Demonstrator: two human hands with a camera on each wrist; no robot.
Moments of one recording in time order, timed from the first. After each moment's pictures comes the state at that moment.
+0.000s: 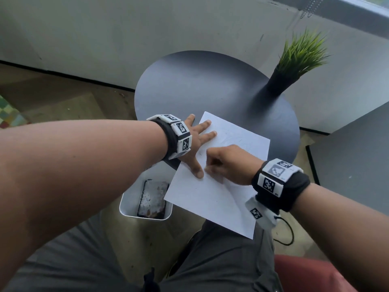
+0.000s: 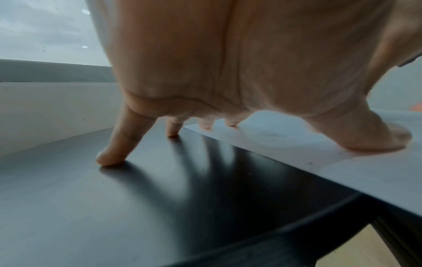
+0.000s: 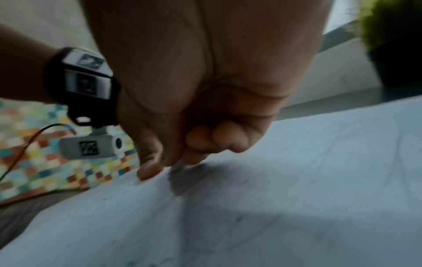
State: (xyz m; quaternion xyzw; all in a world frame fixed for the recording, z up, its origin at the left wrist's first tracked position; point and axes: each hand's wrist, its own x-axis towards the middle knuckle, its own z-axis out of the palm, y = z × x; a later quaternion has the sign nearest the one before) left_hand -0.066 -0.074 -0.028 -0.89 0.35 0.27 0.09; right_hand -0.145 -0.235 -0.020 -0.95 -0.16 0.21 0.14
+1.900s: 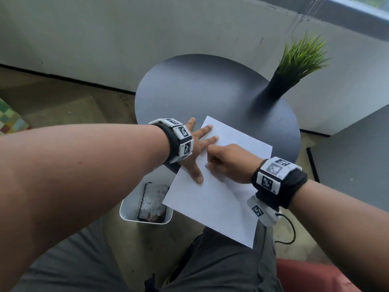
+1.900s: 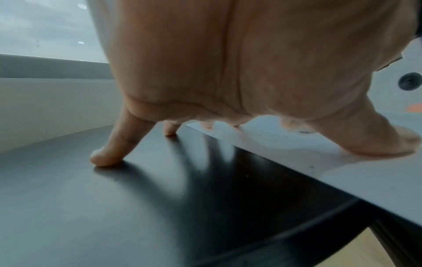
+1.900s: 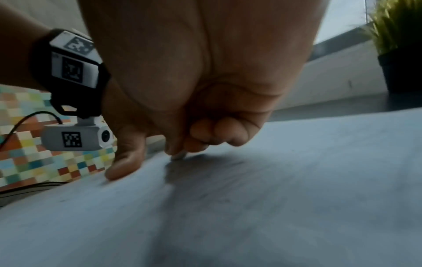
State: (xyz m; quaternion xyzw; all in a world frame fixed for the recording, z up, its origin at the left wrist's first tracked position) left_hand -0.061 -0.073 -0.034 -0.88 0.37 0.28 0.09; right_hand -0.133 -0.241 -0.025 -0.96 -0.16 0.20 0.14
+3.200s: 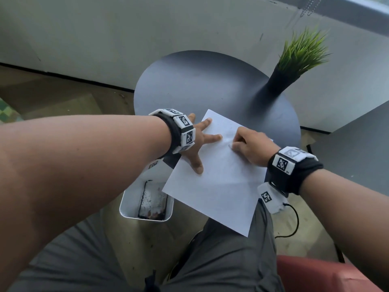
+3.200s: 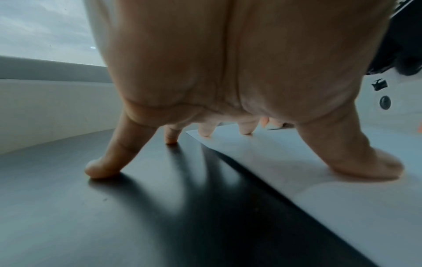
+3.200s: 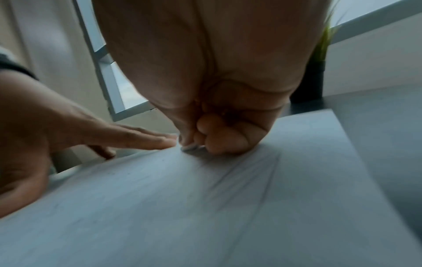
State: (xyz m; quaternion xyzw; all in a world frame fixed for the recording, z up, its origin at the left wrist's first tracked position) left_hand -0.053 -0.085 -0.028 -0.88 0.36 0.27 0.12; right_hand -0.117 -0.285 -0.023 -0.97 0.05 0.14 0.17
